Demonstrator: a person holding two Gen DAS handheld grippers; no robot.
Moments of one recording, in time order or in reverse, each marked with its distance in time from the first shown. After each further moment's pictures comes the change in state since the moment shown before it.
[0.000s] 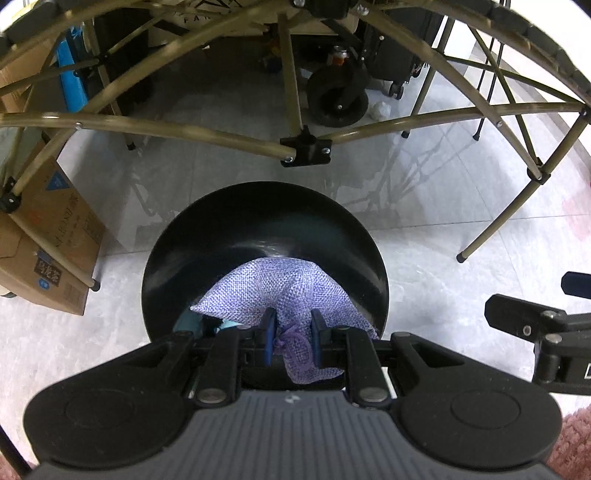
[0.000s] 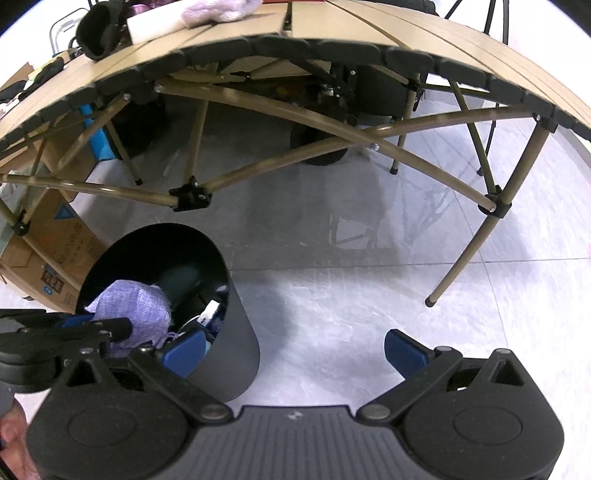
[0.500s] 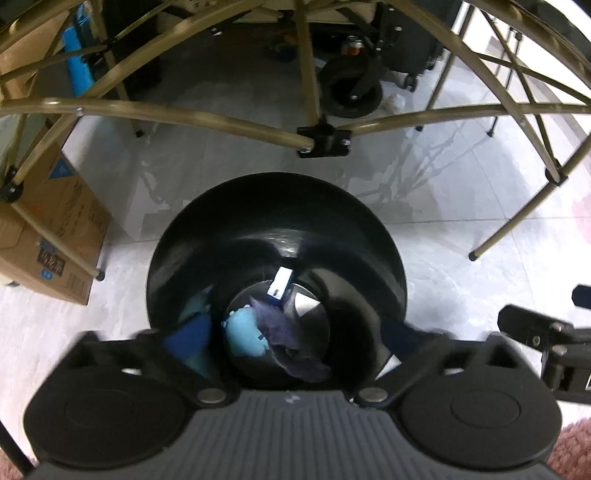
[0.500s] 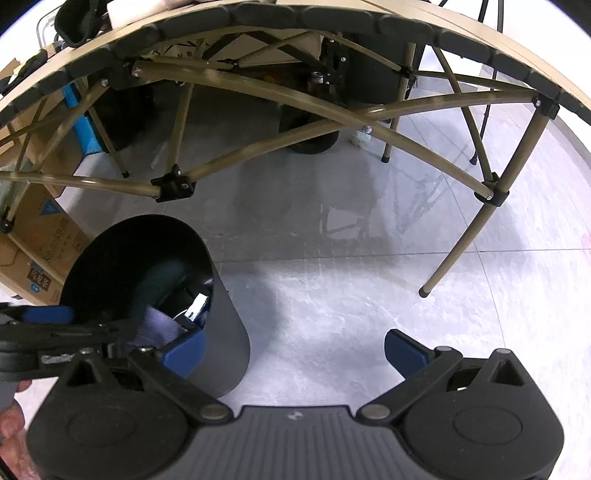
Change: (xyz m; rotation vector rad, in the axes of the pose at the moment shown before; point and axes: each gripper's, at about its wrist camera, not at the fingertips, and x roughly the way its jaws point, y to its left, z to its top) left arm 0.010 0.008 0.006 -0.042 0.040 0.027; right arm 0.014 -0.002 0.001 0.011 0.031 -0.029
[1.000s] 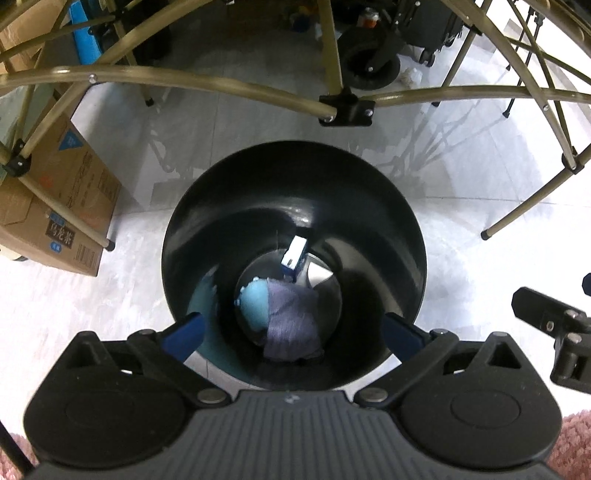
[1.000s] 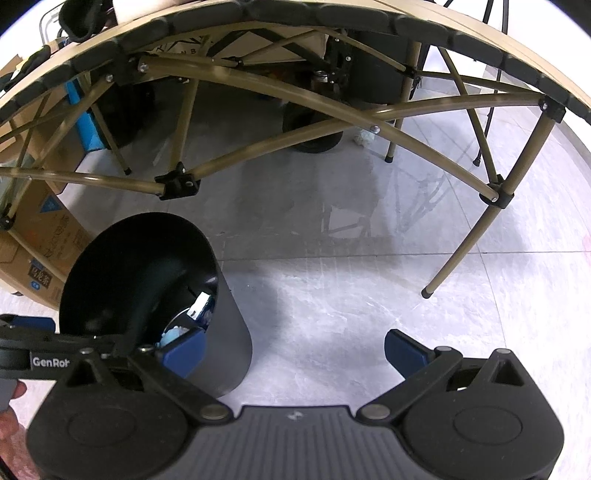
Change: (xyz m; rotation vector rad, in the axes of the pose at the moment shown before) left arm 0.004 0.010 0.000 -0.012 0.113 0.028; right arm 0.002 0.004 0.001 -0.008 0.003 0.002
